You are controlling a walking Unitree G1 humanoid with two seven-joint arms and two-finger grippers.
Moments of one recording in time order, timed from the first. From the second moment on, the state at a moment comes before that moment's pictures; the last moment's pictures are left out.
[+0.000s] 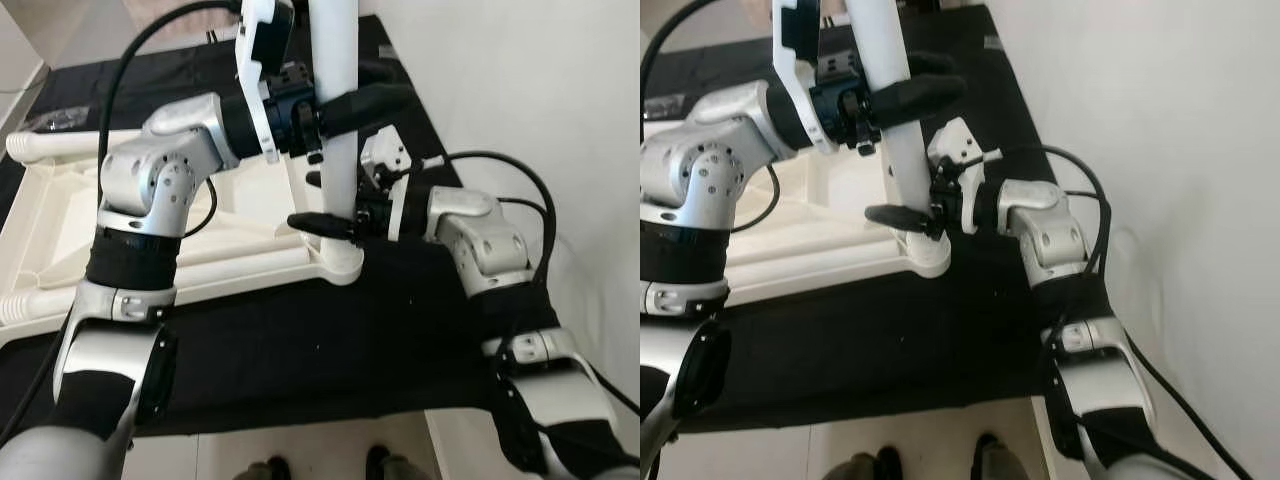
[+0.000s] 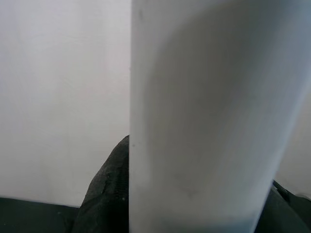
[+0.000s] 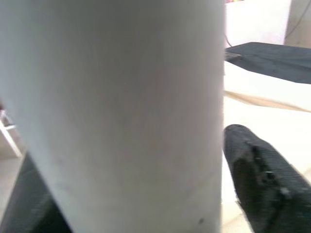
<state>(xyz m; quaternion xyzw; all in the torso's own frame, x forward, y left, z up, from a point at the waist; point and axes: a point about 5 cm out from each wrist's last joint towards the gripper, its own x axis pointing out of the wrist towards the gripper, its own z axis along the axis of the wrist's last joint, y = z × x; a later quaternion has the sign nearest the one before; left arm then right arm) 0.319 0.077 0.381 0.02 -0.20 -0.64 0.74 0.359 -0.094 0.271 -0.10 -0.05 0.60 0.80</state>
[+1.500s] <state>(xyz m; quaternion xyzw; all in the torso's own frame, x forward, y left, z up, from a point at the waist) 0.331 0.076 0.376 -0.02 -0.19 -0.60 0.77 0.335 -0.083 0.218 -0.07 -0.05 0.24 0.97</state>
